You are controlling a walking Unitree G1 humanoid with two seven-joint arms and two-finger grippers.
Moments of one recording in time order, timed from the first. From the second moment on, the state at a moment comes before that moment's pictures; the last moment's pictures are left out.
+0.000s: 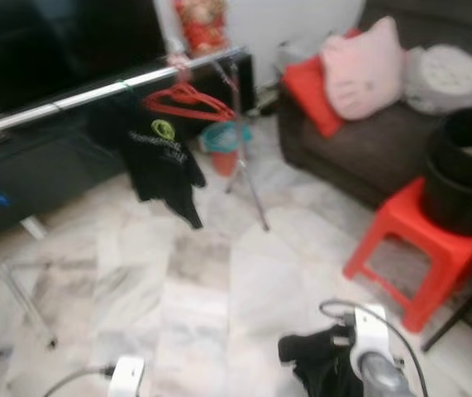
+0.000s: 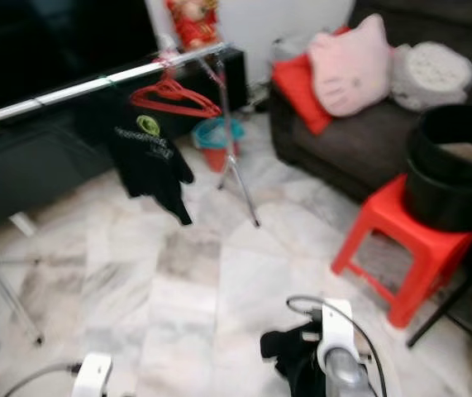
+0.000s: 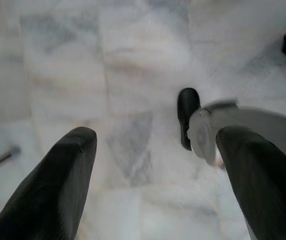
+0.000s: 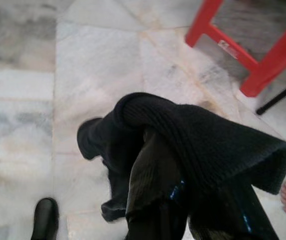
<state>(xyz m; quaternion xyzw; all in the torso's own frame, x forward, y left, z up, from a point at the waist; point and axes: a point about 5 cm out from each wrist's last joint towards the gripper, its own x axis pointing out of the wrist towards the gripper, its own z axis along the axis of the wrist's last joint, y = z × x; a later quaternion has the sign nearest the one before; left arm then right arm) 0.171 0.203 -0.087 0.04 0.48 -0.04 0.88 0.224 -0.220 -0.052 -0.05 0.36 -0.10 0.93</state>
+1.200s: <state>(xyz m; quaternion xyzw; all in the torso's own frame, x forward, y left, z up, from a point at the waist) 0.171 0.204 -0.086 0.04 0.48 -0.04 0.88 0.233 -0.235 -0.039 -0.05 0.31 -0.19 0.93</state>
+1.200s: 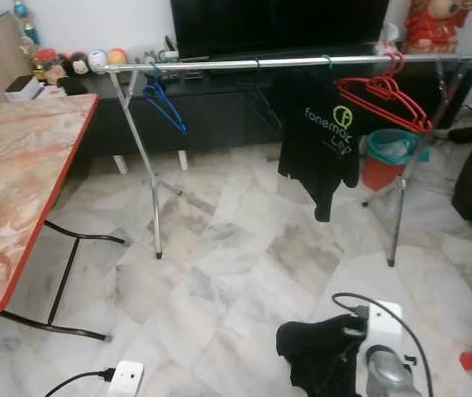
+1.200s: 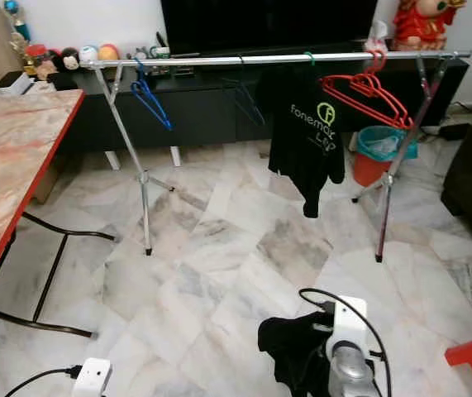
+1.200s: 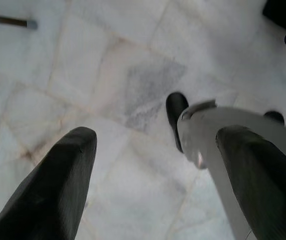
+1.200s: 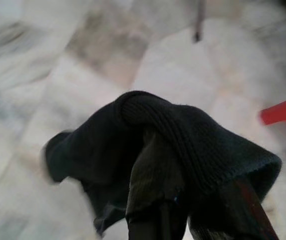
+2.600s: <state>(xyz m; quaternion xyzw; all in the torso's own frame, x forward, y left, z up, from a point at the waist) 0.173 0.209 -0.082 0.02 0.42 0.01 0.91 0.228 -0.208 0.091 -0.08 0.02 -0.12 0.99</state>
